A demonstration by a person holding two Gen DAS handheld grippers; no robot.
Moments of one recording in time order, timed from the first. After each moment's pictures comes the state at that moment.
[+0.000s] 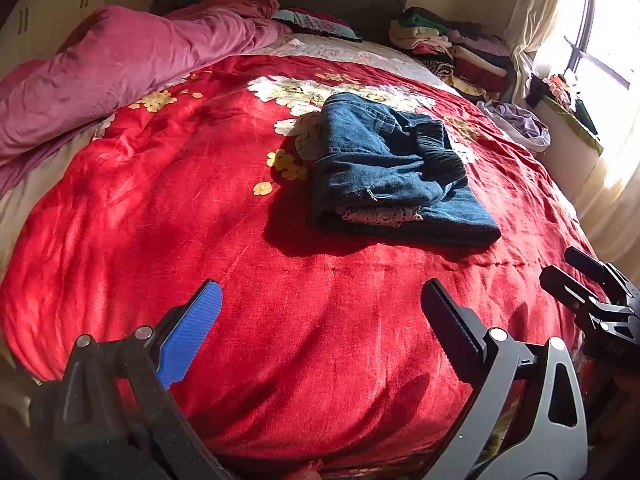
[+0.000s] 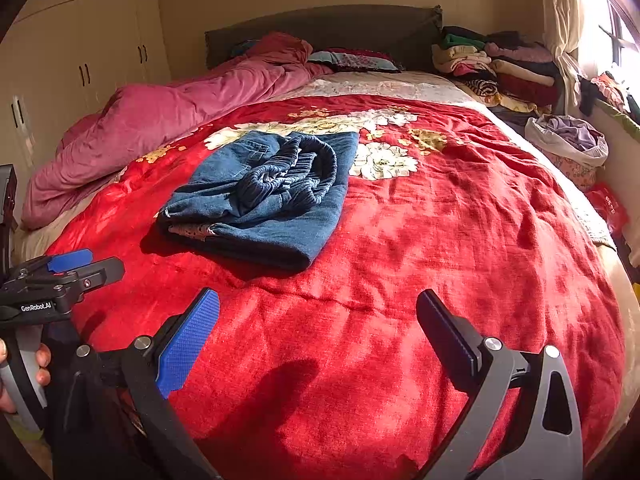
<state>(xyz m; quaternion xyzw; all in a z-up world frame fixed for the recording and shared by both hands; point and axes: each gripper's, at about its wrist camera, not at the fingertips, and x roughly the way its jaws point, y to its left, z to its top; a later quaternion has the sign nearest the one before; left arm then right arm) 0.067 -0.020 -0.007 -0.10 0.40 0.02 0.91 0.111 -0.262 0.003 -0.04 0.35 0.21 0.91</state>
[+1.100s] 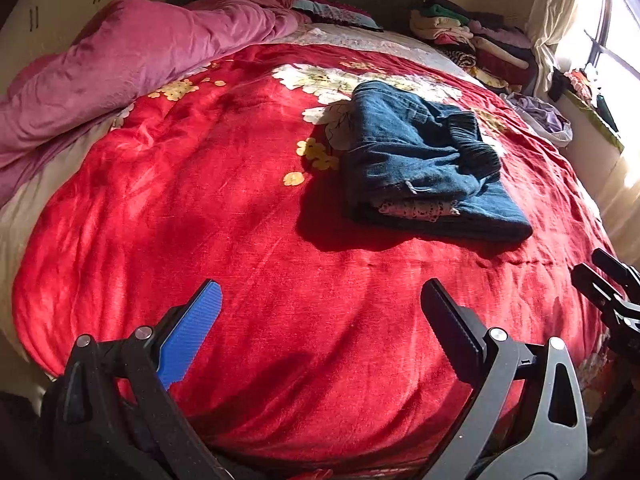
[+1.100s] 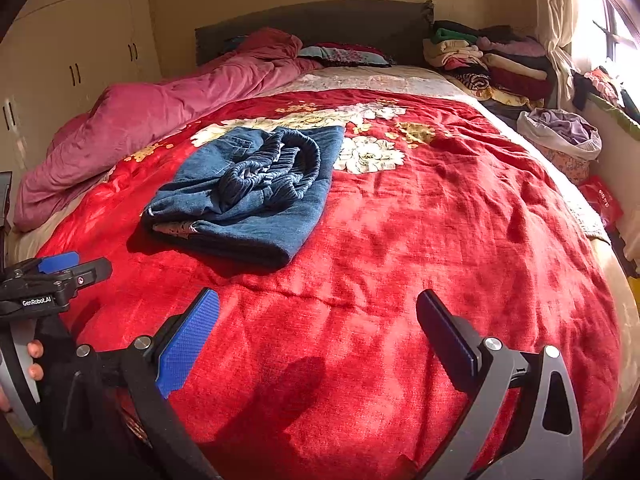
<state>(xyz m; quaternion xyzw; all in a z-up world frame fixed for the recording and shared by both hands) 0.073 -0.011 -0.015 -0.08 0.42 0.07 0.90 0.117 -0.271 -0.001 -0.04 0.36 0.19 0.91</state>
